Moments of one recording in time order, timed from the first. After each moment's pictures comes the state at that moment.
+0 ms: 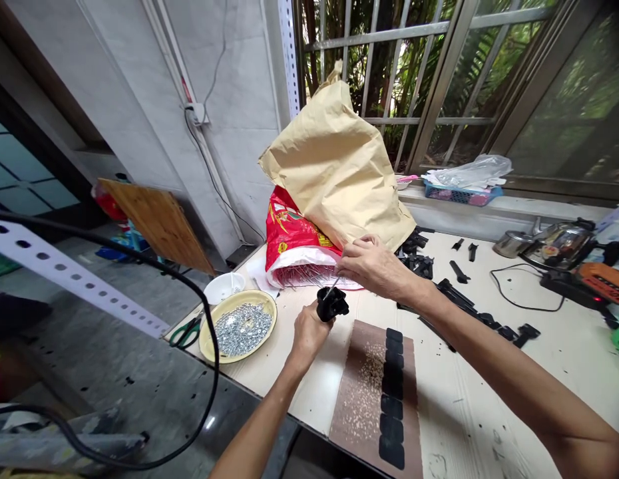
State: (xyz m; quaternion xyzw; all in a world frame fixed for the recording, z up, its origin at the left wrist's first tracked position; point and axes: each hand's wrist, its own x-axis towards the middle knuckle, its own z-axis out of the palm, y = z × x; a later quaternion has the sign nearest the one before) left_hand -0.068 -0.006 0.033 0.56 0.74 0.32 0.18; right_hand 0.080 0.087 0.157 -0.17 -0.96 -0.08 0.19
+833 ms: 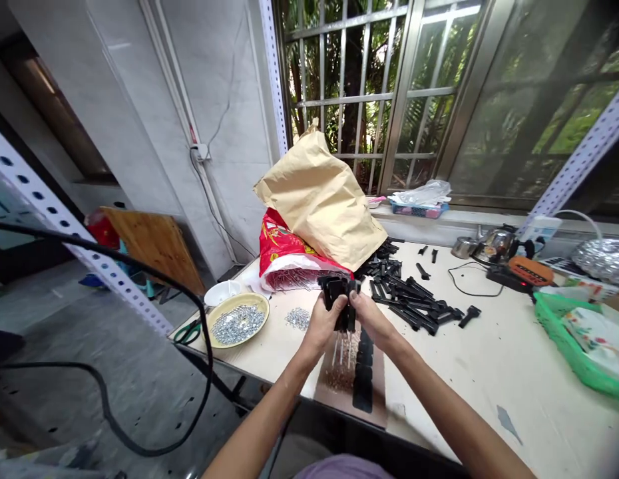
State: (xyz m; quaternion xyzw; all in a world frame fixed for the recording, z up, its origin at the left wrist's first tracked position) left_hand 0.008 -0.056 0.080 0.50 0.48 0.58 0.42; right_hand 0.129 -0.021 0.071 -0.28 -0.62 0.58 0.44
